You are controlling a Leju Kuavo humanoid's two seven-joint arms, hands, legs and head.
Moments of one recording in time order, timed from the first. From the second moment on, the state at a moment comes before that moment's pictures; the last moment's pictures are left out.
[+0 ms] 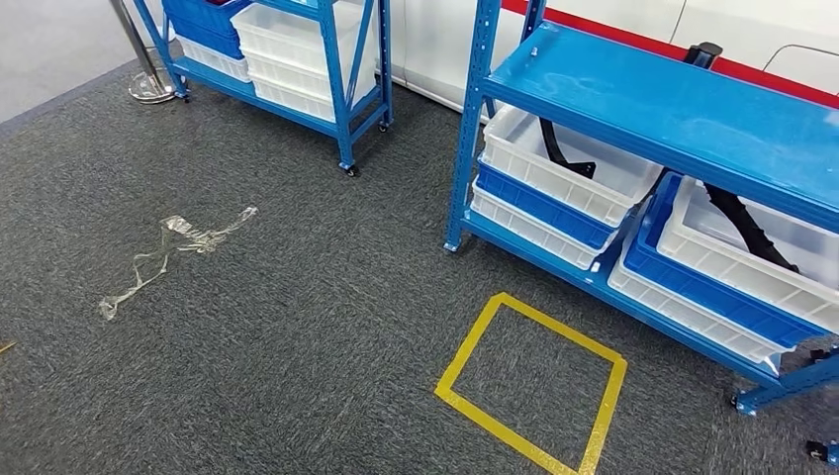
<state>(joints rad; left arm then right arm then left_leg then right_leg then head) -0.11 -0.21 1.06 -0.20 -0.99 0.29 -0.35 -0.07 0.08 -0.48 -0.20 0.58 -0.39 -0.09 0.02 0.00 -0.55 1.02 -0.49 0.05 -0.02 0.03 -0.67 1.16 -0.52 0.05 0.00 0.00</state>
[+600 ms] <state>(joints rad) -0.11 -0.21 1.06 -0.20 -0.99 0.29 -0.35 -0.07 0.08 -0.48 -0.20 0.58 -0.39 -0.09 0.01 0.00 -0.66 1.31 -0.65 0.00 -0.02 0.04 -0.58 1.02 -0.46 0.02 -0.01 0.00</state>
